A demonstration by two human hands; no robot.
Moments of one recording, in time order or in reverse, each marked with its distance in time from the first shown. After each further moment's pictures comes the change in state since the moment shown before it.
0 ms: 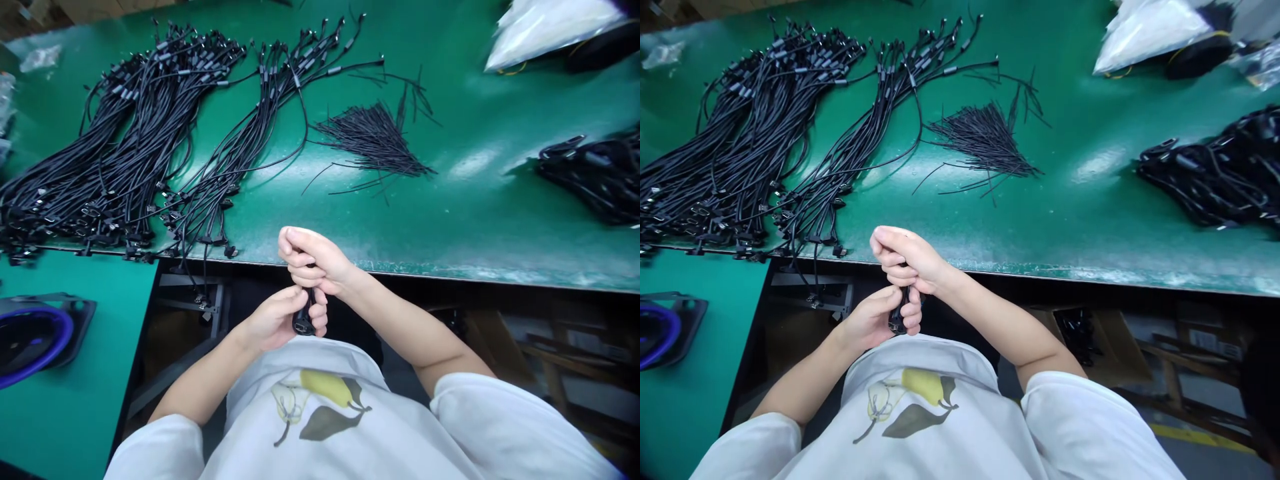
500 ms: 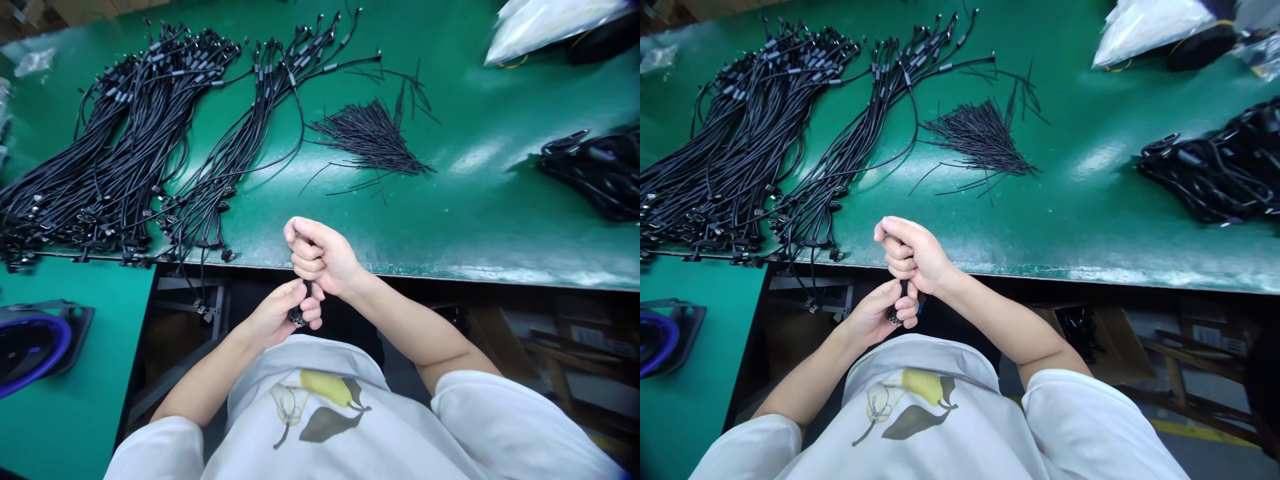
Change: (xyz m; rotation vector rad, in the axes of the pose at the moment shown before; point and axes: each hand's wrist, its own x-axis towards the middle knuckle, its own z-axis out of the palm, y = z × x) left_hand 0.012 0.002 -0.003 0.140 0.058 0.100; right_hand -0.004 -0.008 0.001 -0.025 0.130 -0.150
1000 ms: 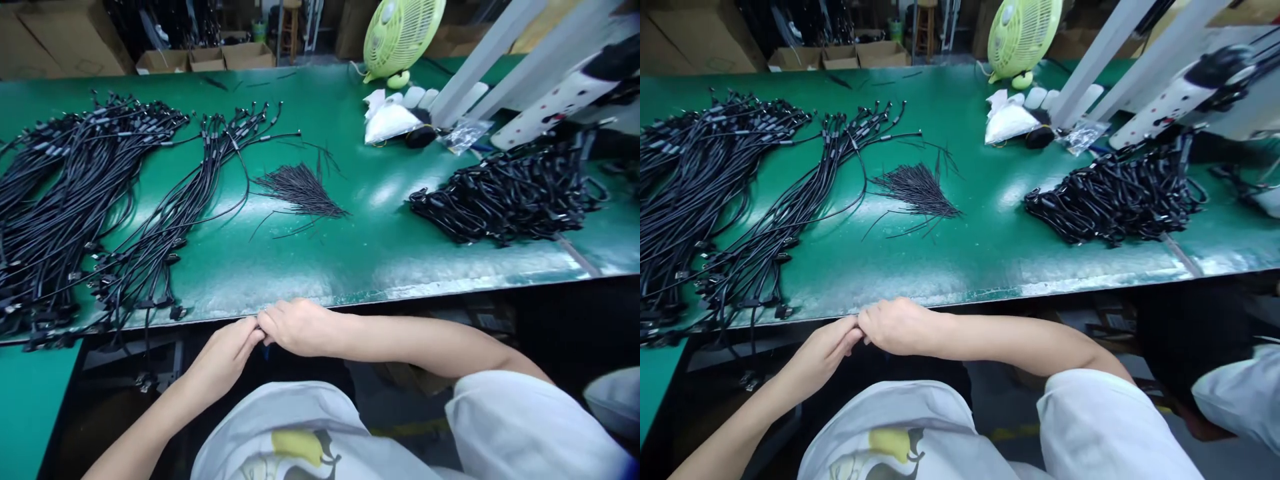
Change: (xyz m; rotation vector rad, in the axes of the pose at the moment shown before) left_hand -0.003 0.041 -0.005 1.582 0.020 0.212; right_hand -0.055 0.000 -0.023 -2.290 -0.339 -0.275
